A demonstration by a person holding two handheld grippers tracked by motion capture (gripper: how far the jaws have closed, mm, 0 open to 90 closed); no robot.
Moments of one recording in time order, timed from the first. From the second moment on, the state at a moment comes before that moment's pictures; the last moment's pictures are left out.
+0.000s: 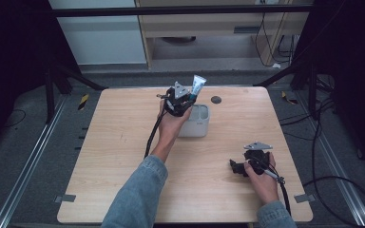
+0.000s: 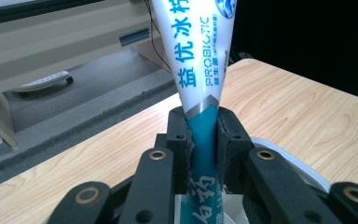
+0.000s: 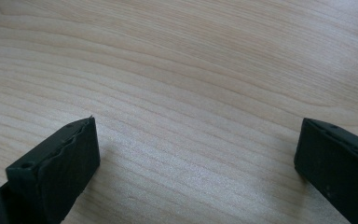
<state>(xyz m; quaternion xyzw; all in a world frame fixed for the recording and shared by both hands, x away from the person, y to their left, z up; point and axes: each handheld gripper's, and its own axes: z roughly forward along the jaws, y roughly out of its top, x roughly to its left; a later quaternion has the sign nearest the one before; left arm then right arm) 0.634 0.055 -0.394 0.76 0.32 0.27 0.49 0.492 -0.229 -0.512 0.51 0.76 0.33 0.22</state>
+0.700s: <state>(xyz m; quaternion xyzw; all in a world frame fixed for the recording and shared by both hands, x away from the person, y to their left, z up) 0.618 0.055 -0.395 0.79 0.30 0.27 0.46 0.492 -0.229 -0.512 0.51 0.76 0.32 0.22</state>
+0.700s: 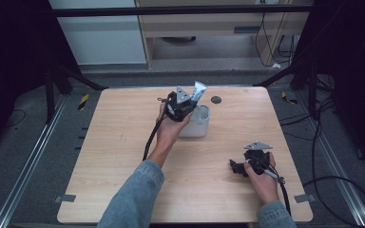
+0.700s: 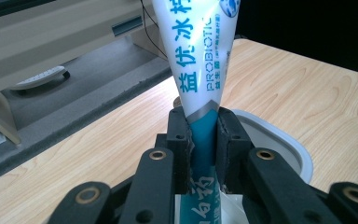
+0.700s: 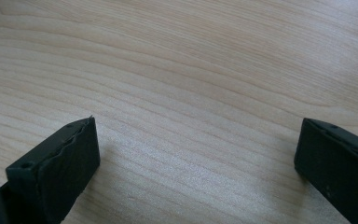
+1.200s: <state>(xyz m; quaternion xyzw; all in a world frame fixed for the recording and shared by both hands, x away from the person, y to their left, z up) 0.618 0.055 -0.402 0.80 0.31 0.26 0.44 0.493 -0.229 -0.513 0.51 0.76 0.33 0.22</state>
